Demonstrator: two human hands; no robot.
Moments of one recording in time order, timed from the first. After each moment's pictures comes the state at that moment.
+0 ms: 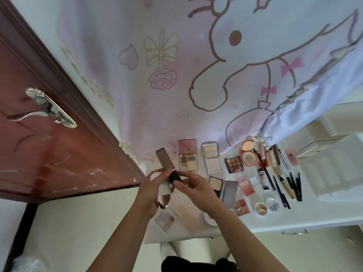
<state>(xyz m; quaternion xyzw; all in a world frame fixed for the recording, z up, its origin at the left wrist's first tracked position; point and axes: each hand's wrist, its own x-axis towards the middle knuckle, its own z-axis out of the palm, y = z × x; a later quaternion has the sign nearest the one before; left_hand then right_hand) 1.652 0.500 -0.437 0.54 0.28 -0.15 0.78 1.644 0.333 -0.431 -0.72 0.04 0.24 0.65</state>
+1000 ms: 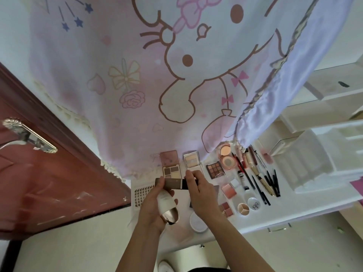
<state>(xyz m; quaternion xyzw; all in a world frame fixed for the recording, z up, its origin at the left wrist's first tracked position) 1.634 0.425 -0.414 0.43 0.30 -0.17 0.84 1.632 0.287 -0.425 -0.84 0.12 0.01 0.52</state>
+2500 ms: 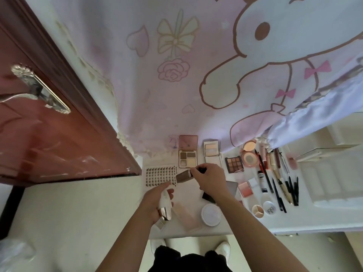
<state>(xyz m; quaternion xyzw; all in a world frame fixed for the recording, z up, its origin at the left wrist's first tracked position) 1.649 0.495 -0.491 0.43 0.45 -0.25 0.74 1.699 0.315 -0.471 -0.90 0.12 0.16 0.39</state>
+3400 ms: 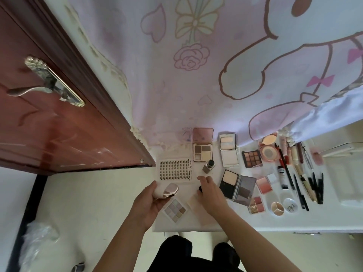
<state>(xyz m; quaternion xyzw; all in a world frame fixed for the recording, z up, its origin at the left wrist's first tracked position) 1.622 0.550 -0.494 0.37 0.47 -0.17 0.79 1.654 0.345 -0.559 -0.94 -0.04 0.24 0.22</state>
